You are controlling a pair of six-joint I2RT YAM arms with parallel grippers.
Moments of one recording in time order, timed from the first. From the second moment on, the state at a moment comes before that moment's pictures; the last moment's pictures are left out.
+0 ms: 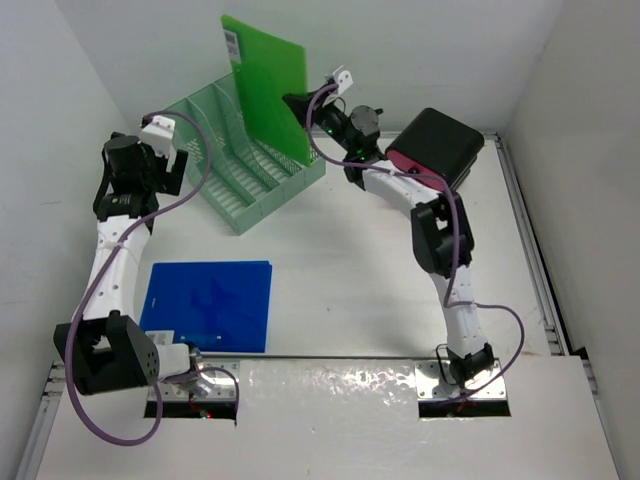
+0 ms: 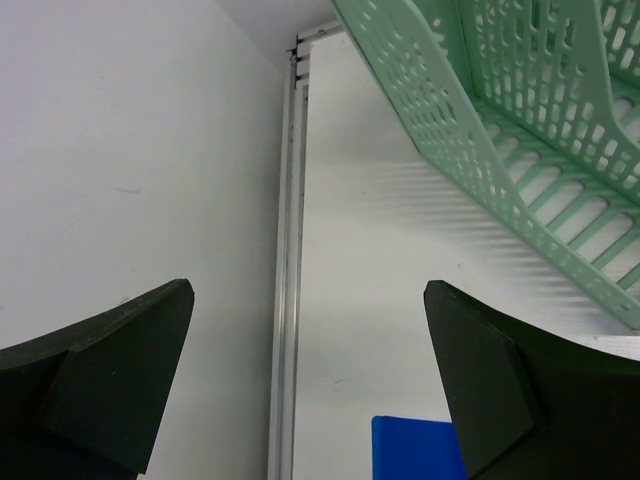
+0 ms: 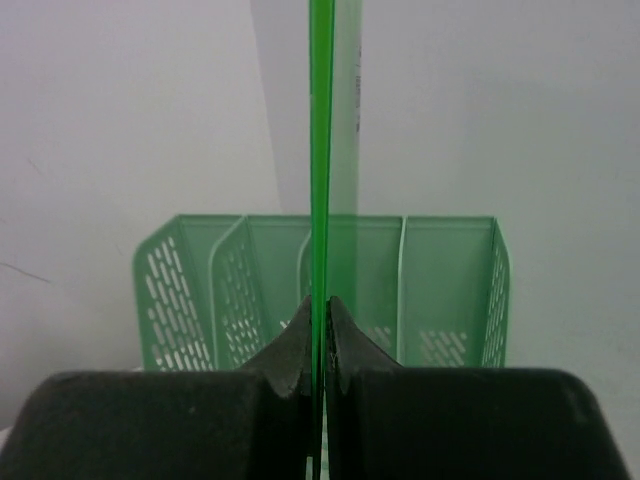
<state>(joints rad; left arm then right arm) 0.17 1.26 1.16 -0.30 -0.08 0.46 0.47 2.27 1.86 0.84 -0.39 0.23</state>
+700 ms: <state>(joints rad) 0.19 1.34 1.15 -0.27 -0.03 0.50 0.54 2.62 2.06 1.12 -0.38 0.19</state>
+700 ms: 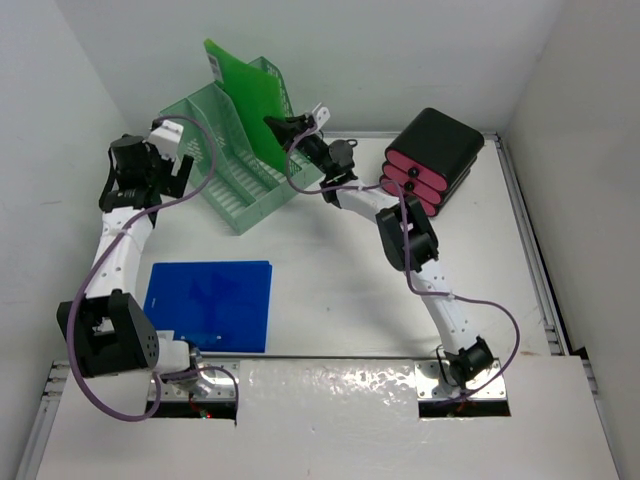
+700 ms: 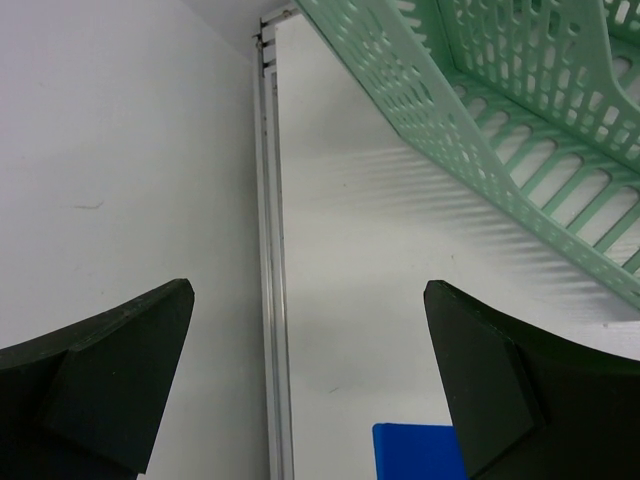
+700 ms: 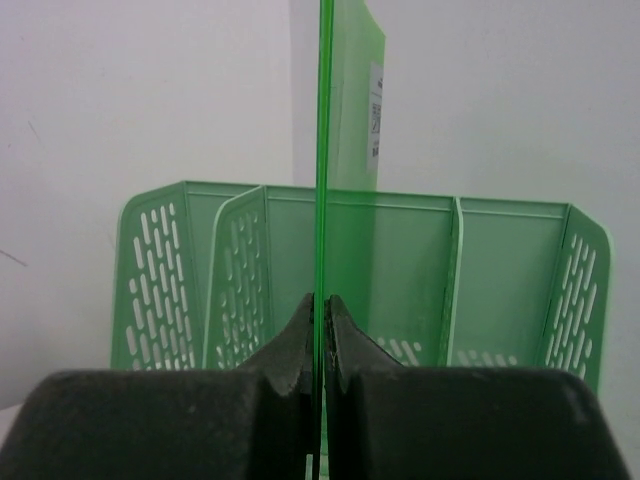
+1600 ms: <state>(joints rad) 0.28 1.36 1.08 -0.41 0.11 0.54 0.57 2.77 2.15 1.15 -0.37 0.03</state>
